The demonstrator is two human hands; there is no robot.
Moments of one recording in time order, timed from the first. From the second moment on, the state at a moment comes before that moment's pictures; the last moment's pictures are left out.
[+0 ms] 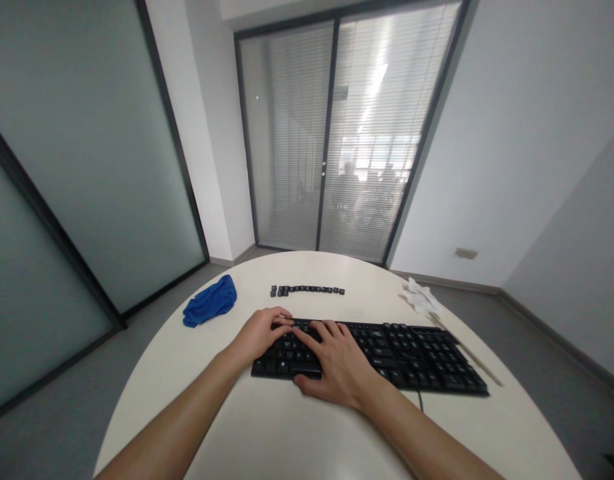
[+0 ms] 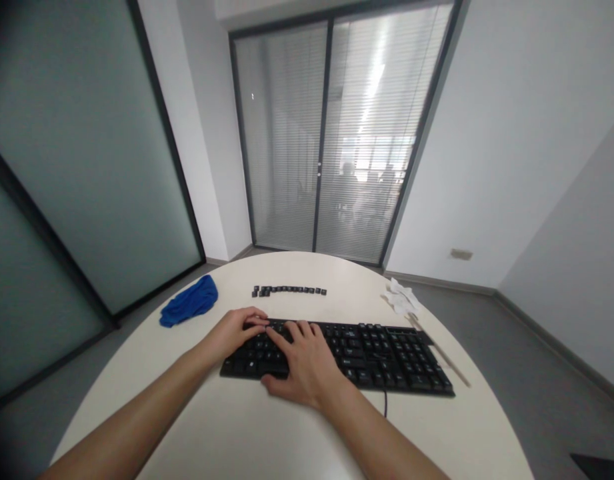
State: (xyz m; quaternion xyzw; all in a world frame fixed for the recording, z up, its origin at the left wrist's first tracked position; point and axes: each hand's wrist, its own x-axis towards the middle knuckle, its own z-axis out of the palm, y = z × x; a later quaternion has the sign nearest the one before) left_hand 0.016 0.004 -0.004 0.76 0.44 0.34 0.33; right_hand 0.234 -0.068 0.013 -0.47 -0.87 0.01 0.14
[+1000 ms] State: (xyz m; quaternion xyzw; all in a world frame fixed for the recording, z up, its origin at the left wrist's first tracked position) left_hand 0.006 0.015 0.001 0.79 0.54 0.29 0.04; right_hand 0.233 -0.066 0.010 -0.47 -0.87 -0.01 0.14
